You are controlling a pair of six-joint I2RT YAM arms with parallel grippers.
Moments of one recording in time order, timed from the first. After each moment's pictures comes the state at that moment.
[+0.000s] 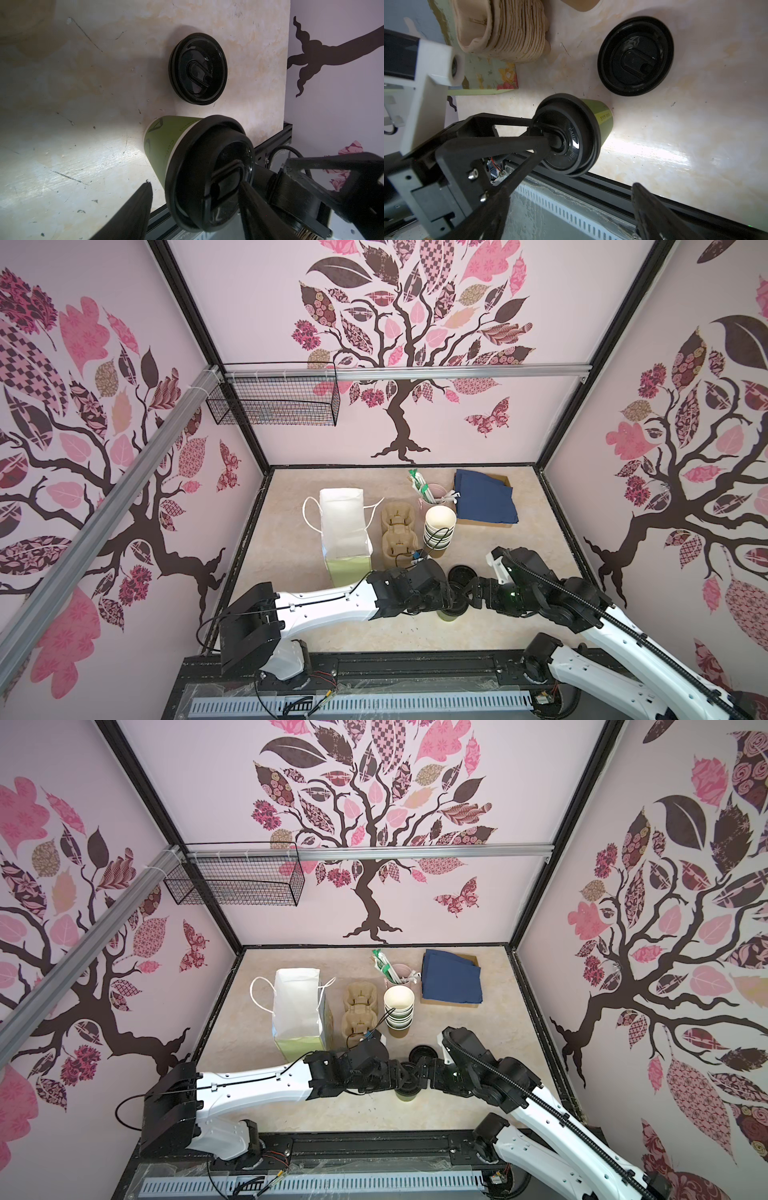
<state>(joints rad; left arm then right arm) -1.18 1.49 1.00 -0.34 0.01 -1.17 0.69 0.74 0.81 -1.00 -0.20 0.85</state>
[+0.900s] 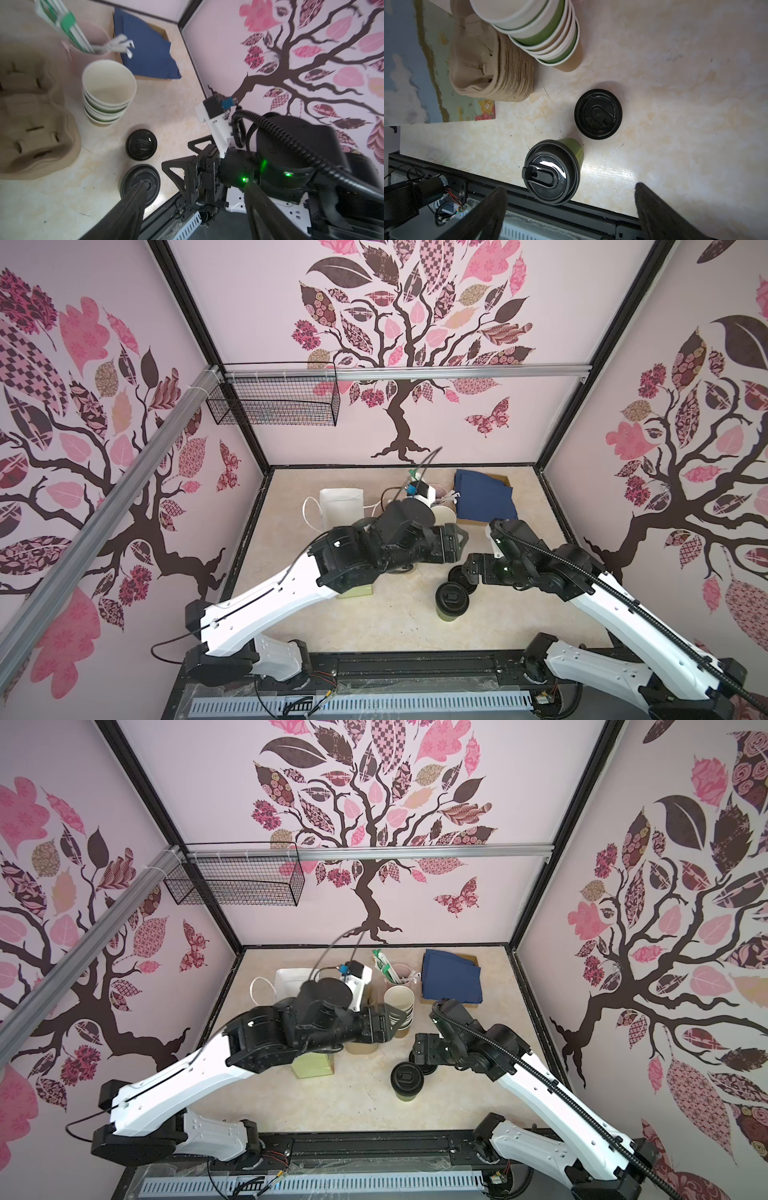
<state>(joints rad) -1.12 1.39 1.80 -0.89 -0.18 -0.84 0.69 0.99 1.16 -1.14 0.06 0.68</state>
